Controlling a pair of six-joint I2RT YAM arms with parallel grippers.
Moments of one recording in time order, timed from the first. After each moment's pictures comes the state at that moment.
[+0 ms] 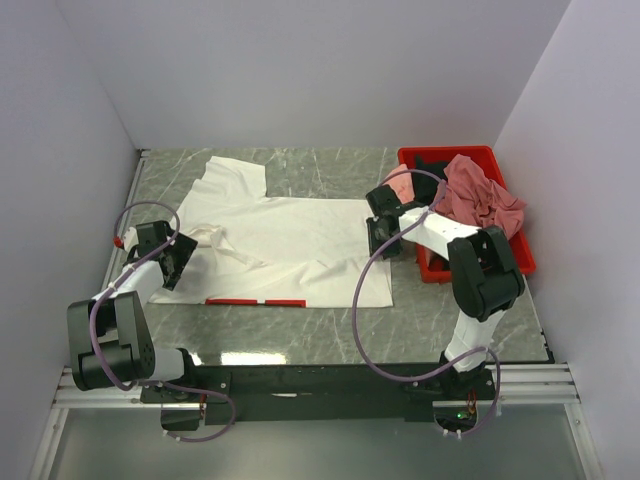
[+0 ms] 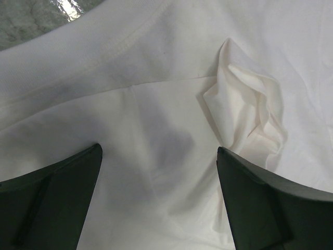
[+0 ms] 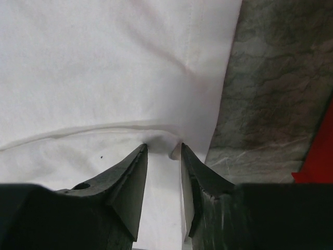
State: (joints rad) left arm 0.21 1.35 0.60 -0.14 -0.10 -0.91; right arm 0.40 1.80 1.16 -0.57 0.10 0.34
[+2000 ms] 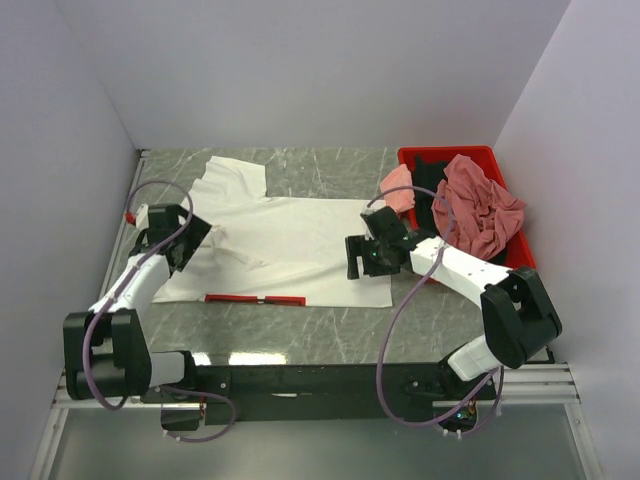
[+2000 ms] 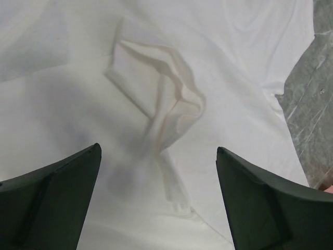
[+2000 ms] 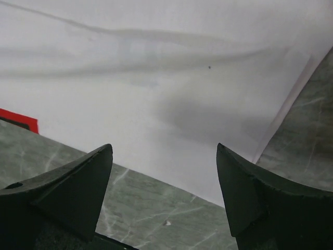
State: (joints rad) left arm 0.08 1.26 0.70 -0.22 -0.11 -0.91; right arm 0.55 1.48 0.94 -0.48 -0.05 0.38
